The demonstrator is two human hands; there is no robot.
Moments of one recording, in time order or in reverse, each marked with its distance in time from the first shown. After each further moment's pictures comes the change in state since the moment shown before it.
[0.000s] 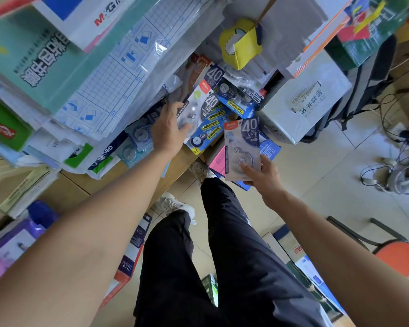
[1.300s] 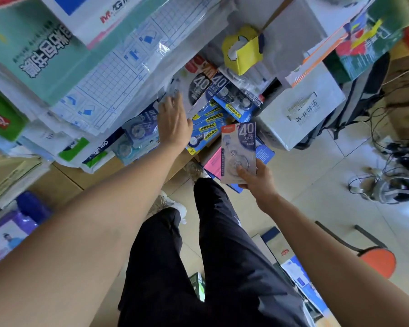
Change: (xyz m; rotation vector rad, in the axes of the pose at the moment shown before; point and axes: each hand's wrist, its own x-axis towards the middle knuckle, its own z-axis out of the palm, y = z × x) left_hand 0.020 0.020 0.019 0.292 -0.013 -0.075; right_hand 0.000 -0.005 -0.002 -0.004 -0.003 0.014
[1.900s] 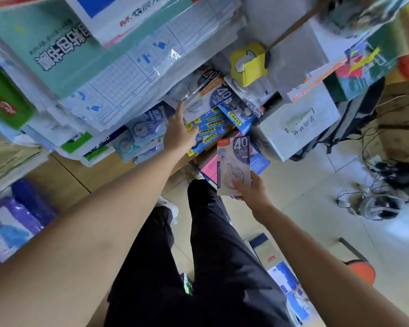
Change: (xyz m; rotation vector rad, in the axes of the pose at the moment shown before) left_hand -0.018 0.007 -0.011 -0.597 -0.223 -0.344; right_hand -0.004 0.004 -0.005 -0.115 -0.066 0.069
